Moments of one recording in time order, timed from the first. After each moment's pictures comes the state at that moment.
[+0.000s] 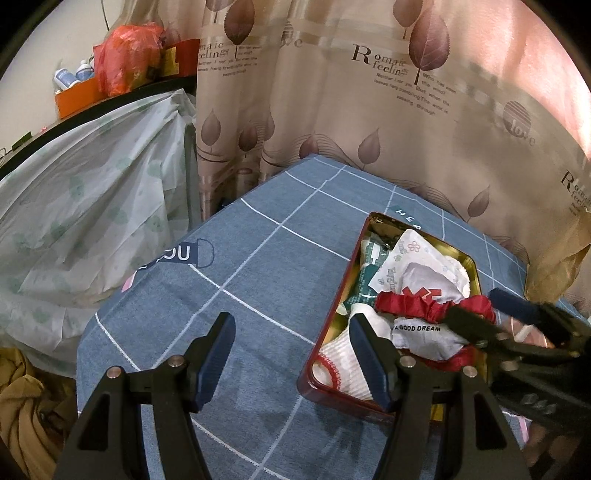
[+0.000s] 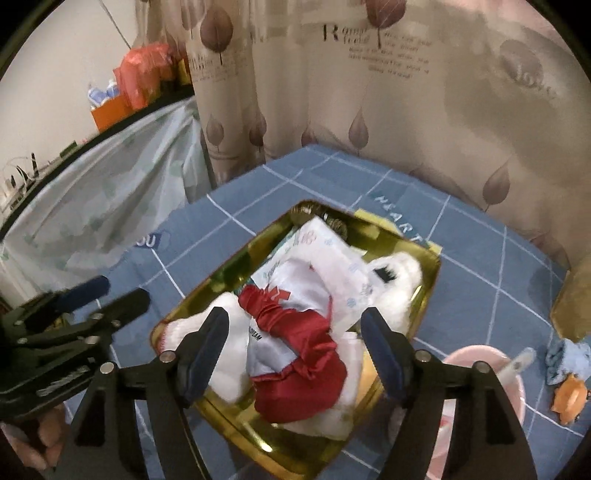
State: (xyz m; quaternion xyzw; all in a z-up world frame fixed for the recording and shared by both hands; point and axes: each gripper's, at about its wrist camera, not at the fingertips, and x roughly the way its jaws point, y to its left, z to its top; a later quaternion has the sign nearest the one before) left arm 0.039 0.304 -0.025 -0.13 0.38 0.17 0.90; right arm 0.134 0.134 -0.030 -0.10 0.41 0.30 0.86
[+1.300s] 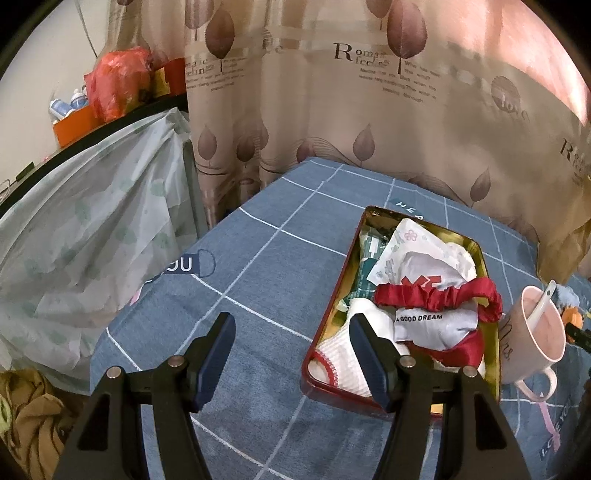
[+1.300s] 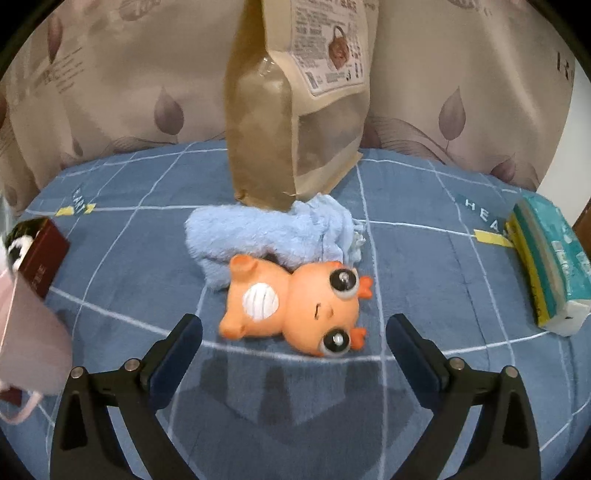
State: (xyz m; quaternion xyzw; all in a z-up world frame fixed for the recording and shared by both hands) left arm 0.043 0.287 -0.026 -0.07 0.38 0.18 0.90; right arm 0.190 -0.177 -0.090 -0.01 0.45 -0.02 0.89
